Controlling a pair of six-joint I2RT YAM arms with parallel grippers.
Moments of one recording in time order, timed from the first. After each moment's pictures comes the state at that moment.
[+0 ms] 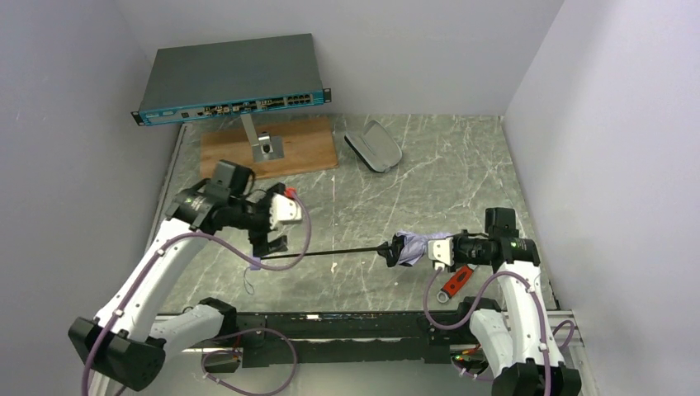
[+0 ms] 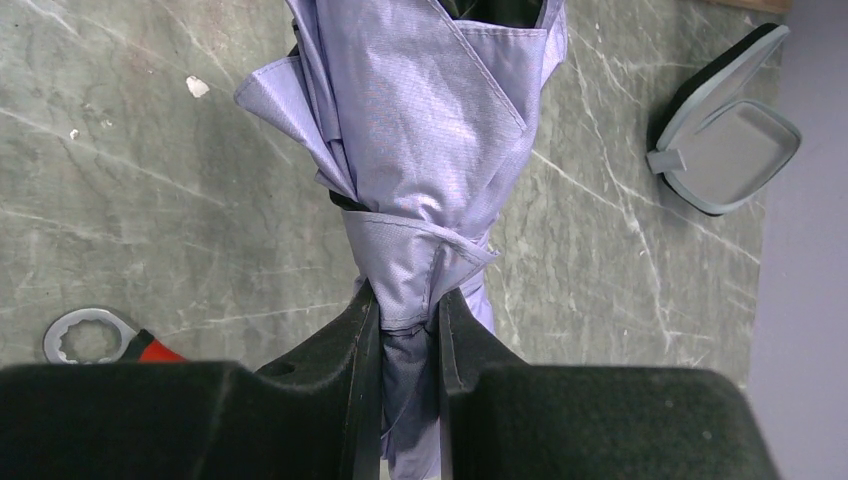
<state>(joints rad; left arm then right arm) -0.34 1.04 1.12 -1.04 0.63 0.94 -0.13 0.77 0.62 -1.03 -0.87 -1.80</state>
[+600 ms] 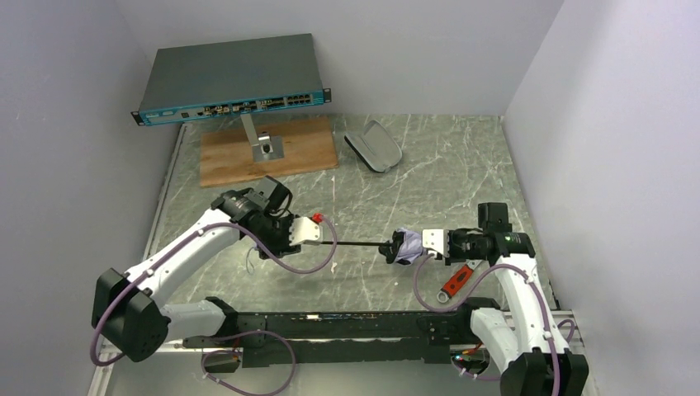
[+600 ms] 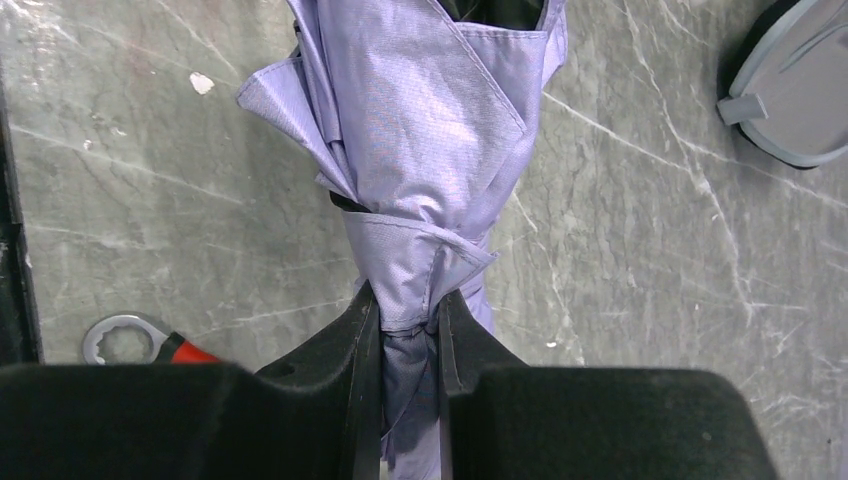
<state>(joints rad) -0.58 1.20 1.01 -1.03 0.30 0.89 -0.05 0.83 0.63 -0.96 -0.77 -1.58</state>
